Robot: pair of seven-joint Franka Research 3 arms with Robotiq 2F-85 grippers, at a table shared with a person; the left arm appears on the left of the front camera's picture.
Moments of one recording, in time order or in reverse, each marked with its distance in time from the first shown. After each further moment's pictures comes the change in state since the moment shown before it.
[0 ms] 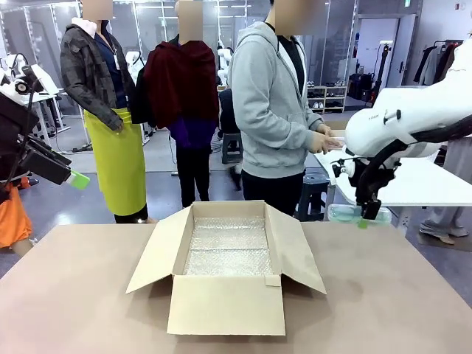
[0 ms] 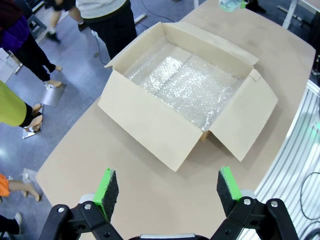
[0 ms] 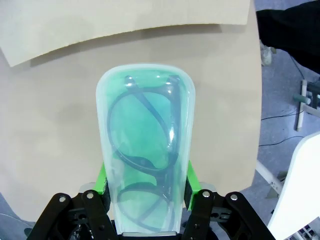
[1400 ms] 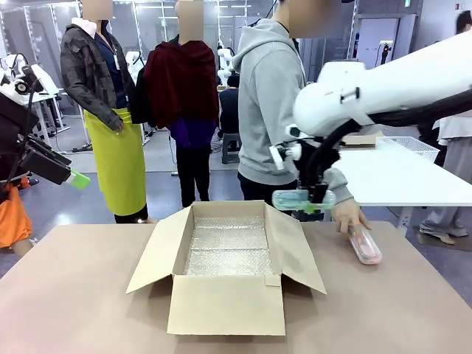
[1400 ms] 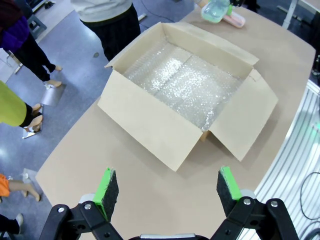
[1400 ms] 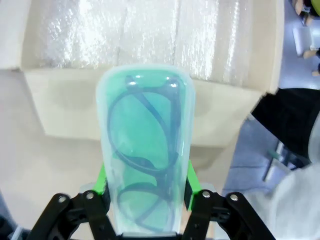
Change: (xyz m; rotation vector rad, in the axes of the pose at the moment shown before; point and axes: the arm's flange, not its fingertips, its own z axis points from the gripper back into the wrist) left arm 0.000 0.000 0.000 0.000 0.001 -0.001; right arm 0.167 0.038 0.040 0.011 -0.066 0.279
